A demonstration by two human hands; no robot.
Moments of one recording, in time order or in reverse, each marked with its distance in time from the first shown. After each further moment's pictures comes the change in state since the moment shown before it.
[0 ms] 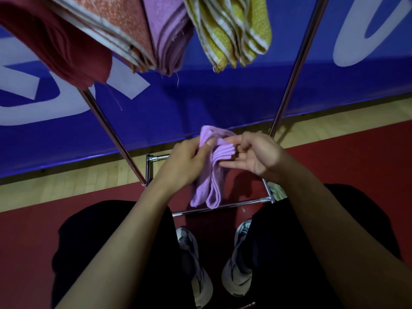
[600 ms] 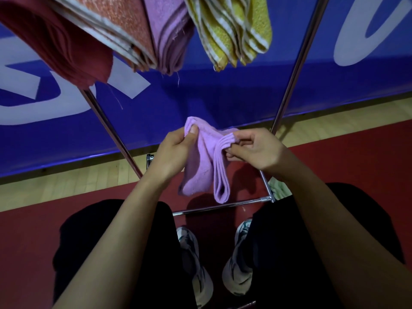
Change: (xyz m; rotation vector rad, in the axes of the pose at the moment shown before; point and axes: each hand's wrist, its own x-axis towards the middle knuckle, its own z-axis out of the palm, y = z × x) left_hand 0.002 -0.001 -0.018 -0.363 0.057 -0.234; right_hand -0.002 0.004 -0.010 -0.551 -0.063 -0.405
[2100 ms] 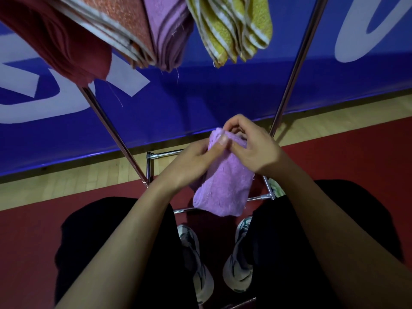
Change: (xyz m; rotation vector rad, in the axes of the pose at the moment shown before) left_hand -0.017 0.014 0.023 0.062 -0.327 0.090; right_hand -0.001 0.000 0.006 -0.478 0.123 -0.290
